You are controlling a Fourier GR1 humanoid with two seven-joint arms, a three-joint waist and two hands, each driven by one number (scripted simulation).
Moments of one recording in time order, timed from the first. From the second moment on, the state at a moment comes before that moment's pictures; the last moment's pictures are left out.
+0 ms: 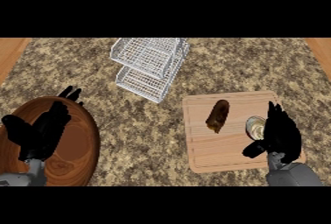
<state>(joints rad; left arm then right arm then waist) -0.06 0.39 -0.10 -1.56 0.28 0.09 0.16 -0.14 -0.31 0.27 -1.56 0.92 0.02 0.99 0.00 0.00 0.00</state>
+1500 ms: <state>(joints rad) -0.03 0.33 -0.04 -1.58 0.23 0.03 0.18 -0.28 -0.43 0.16 -1.48 0.89 -0.09 0.42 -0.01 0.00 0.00</state>
